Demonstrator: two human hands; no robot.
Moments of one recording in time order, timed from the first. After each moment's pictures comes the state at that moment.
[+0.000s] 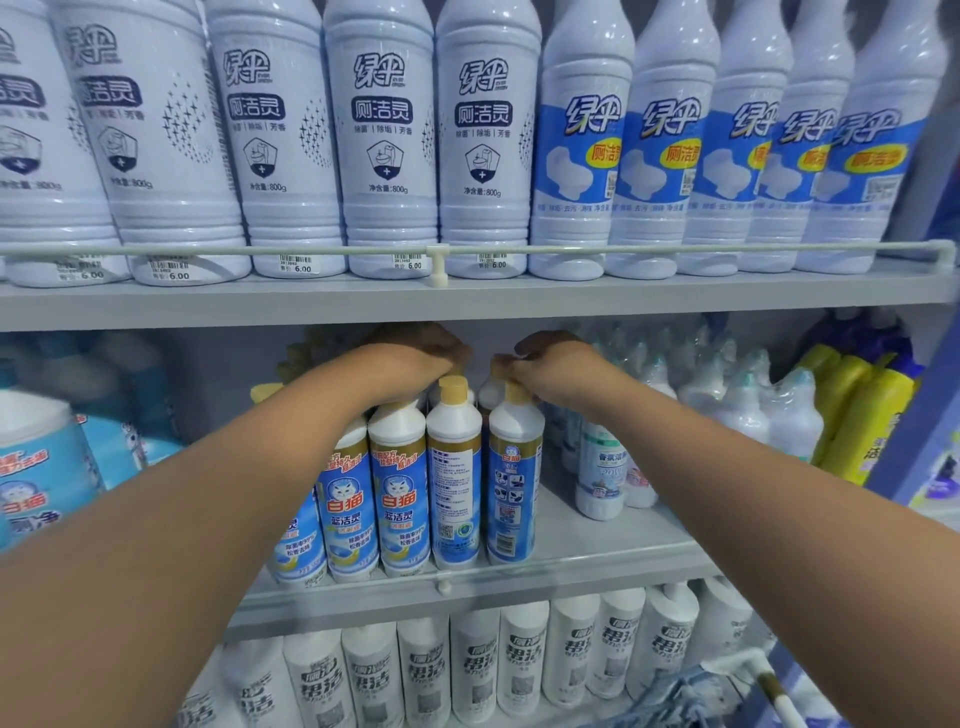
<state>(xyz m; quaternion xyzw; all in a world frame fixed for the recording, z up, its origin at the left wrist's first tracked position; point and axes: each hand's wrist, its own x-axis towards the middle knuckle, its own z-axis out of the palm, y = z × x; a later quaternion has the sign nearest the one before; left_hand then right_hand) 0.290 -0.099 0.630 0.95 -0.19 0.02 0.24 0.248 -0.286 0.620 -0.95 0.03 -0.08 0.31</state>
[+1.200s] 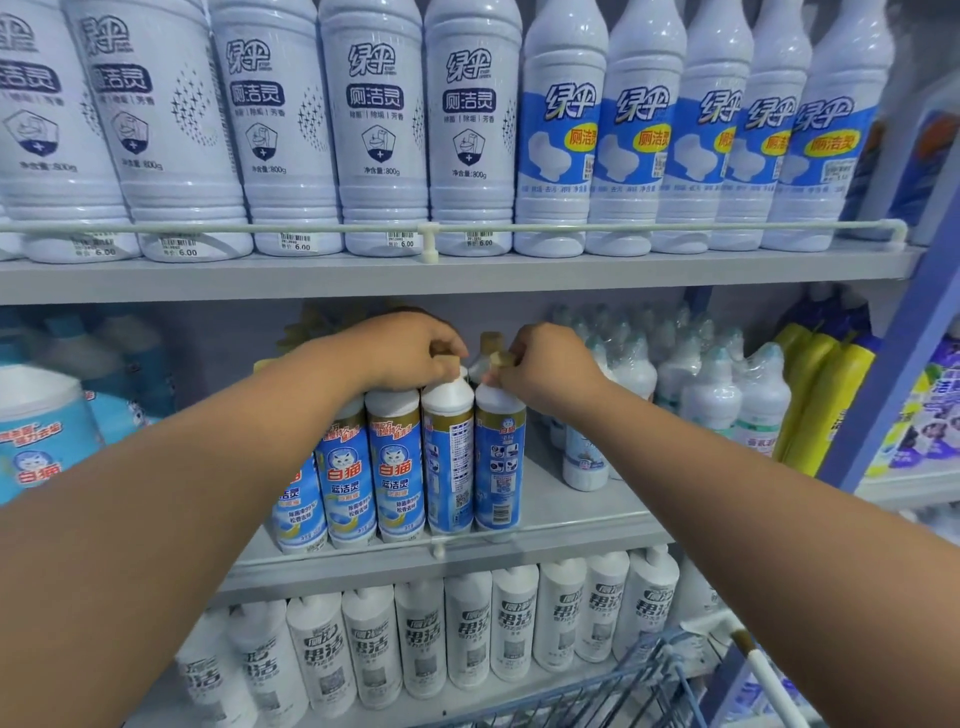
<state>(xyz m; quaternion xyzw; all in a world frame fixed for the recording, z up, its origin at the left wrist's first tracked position) 0.259 -0.093 0.633 0.95 -0.29 0.04 0.14 0.194 -0.266 0.618 -0.97 0.01 -0.15 0.17</state>
